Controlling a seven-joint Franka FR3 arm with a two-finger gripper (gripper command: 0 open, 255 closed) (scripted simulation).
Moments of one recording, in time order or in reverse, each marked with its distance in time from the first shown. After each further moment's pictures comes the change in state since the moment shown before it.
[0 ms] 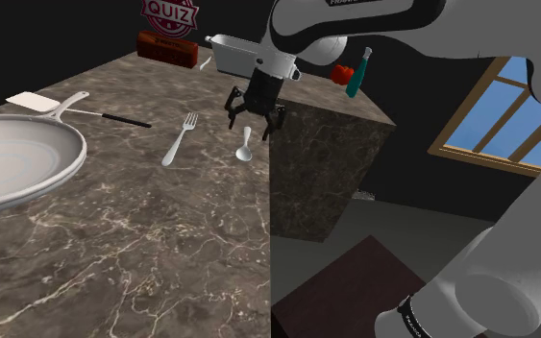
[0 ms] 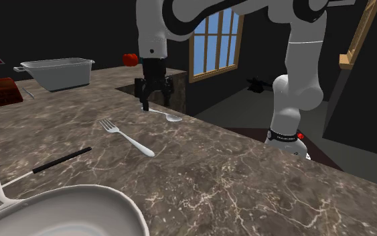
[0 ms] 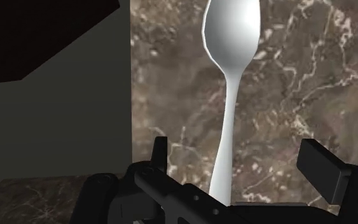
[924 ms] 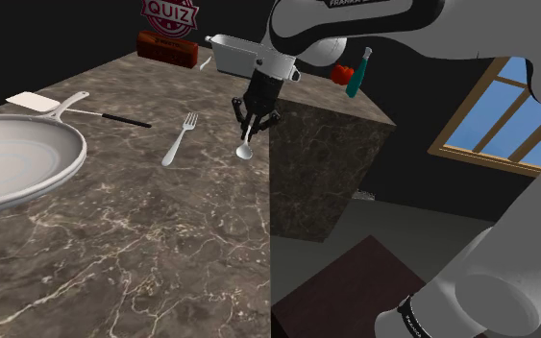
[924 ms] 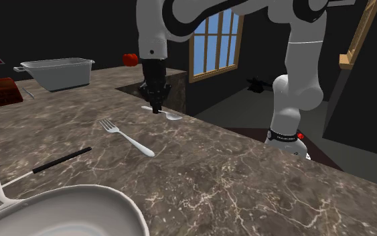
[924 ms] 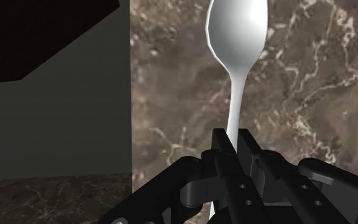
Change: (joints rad) arm 0.000 0.001 0.000 -0.005 0.000 0.007 -0.001
